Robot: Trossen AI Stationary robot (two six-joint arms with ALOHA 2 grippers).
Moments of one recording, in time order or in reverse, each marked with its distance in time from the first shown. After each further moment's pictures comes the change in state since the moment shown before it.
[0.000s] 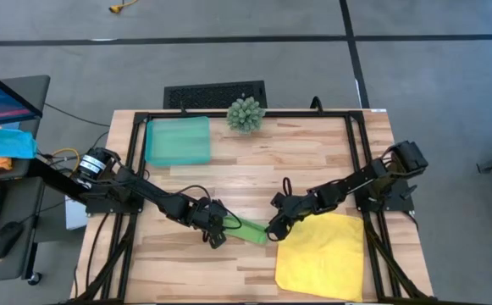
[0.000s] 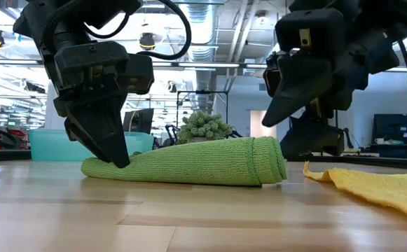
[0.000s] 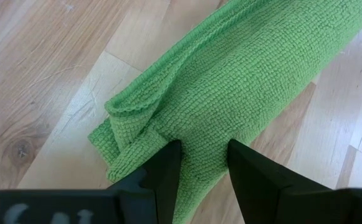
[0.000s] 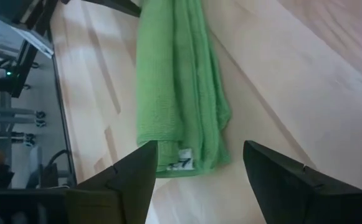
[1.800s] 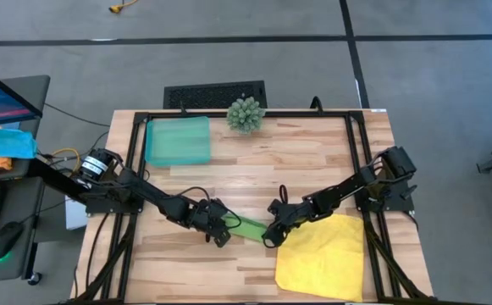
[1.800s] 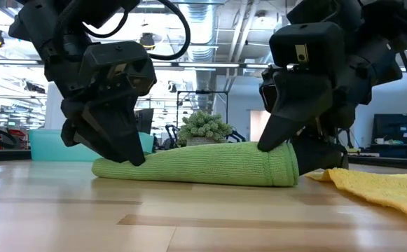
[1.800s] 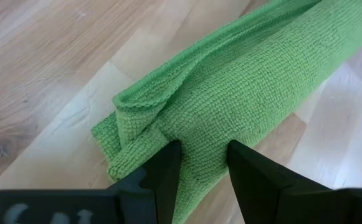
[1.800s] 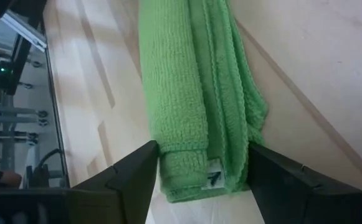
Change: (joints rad) left arm -0.003 0.003 -0.002 0.103 -0.090 -0.157; right arm 0.038 0.127 0.029 0.083 0.023 0.049
